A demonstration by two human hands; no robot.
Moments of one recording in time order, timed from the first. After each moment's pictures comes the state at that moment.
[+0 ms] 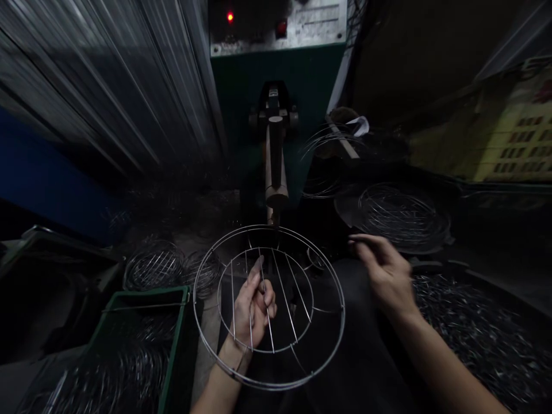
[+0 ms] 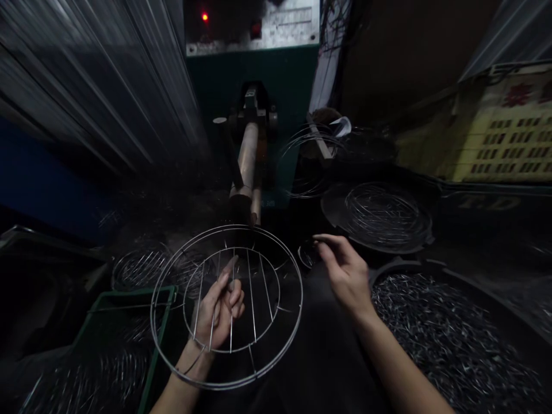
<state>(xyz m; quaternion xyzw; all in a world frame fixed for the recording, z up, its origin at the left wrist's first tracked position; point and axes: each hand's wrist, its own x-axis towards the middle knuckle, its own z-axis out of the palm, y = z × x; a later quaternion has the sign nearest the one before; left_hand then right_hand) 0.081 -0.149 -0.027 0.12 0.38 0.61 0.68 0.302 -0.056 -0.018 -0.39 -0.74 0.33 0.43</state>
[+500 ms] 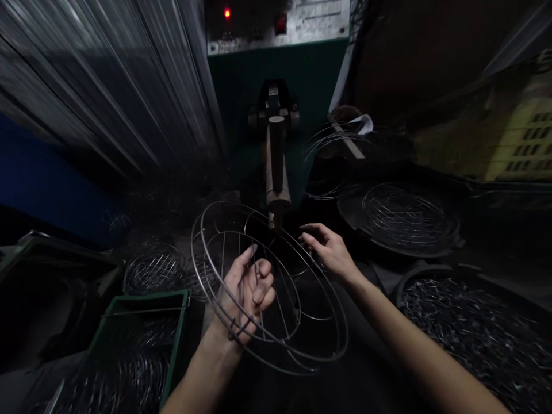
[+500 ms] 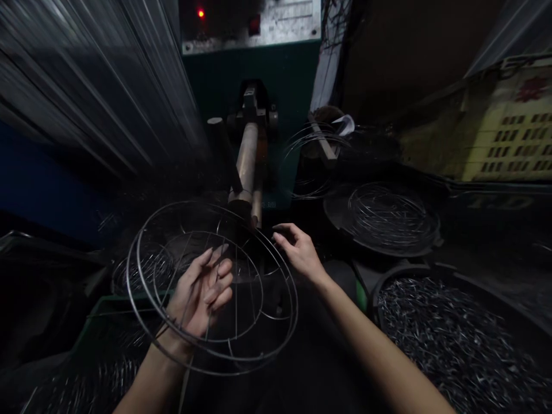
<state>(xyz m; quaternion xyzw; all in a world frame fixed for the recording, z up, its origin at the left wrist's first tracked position) 0.064 -0.113 0.044 0.06 0.35 0.60 0.72 0.233 0.001 -0.035 -0.45 -0.60 0.52 0.41</state>
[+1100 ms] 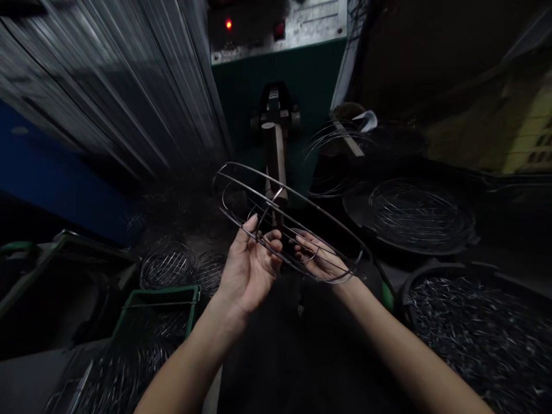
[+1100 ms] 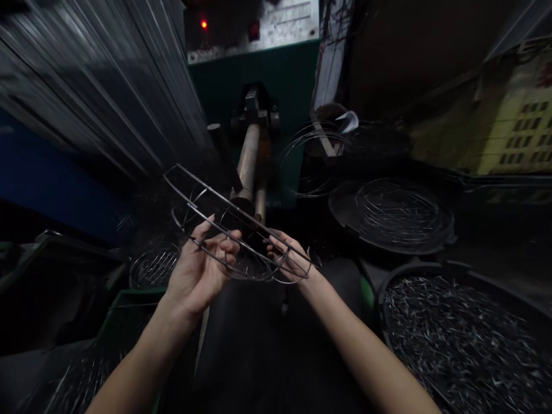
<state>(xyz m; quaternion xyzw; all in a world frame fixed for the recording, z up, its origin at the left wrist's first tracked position) 0.079 -0.092 0.090 0.03 0.34 0.62 0.71 0.212 -0.014 -0.043 -0.32 -0.25 0.82 0.41</state>
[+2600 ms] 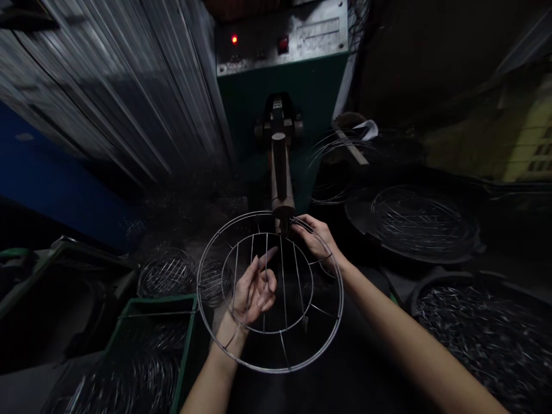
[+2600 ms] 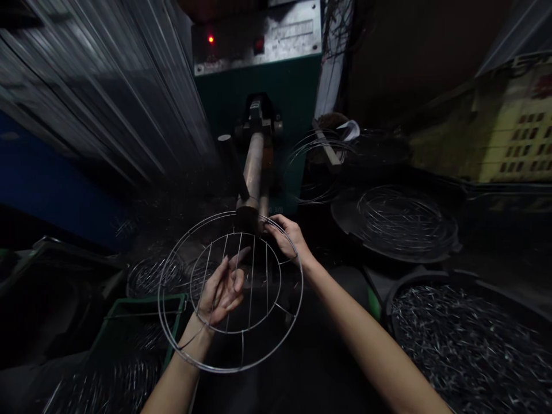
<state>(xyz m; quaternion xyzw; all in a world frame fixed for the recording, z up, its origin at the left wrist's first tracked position) 0.040 -0.104 -0.036 0.20 0.21 0.56 0.77 0.194 0.037 -0.037 -0.38 -0.65 0.47 0.46</state>
